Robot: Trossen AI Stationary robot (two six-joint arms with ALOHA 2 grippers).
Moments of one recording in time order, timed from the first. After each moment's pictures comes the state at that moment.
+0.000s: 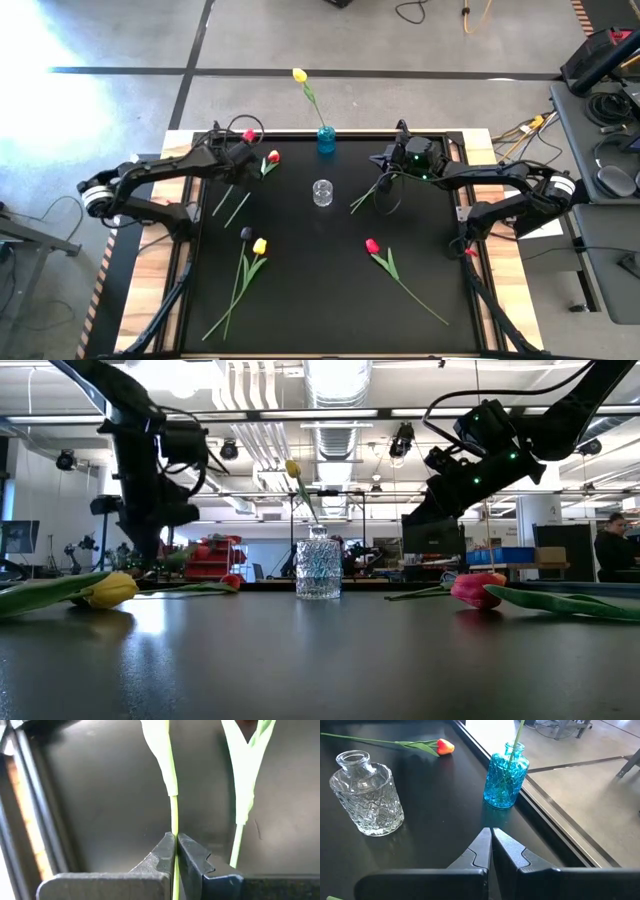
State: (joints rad) left arm 0.62 1.27 0.70 -0.73 -0.35 -0.50; right arm -0.61 1.34 0.48 0.45 -0.11 -0.20
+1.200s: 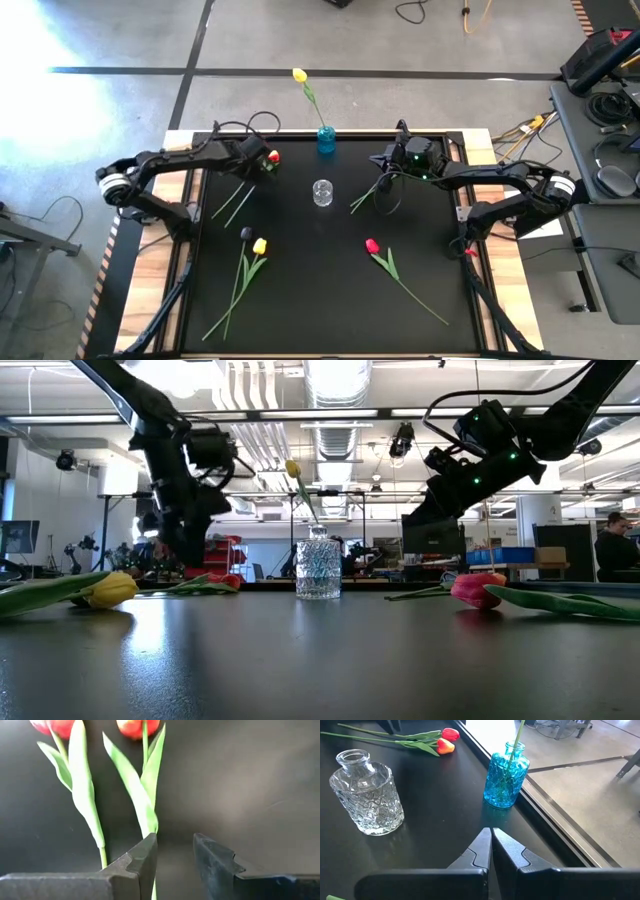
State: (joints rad) left arm 0.62 1.44 0.80 -0.59 -0.07 -0.36; right arm -0.61 1.34 0.48 0.45 -0.11 -0.20
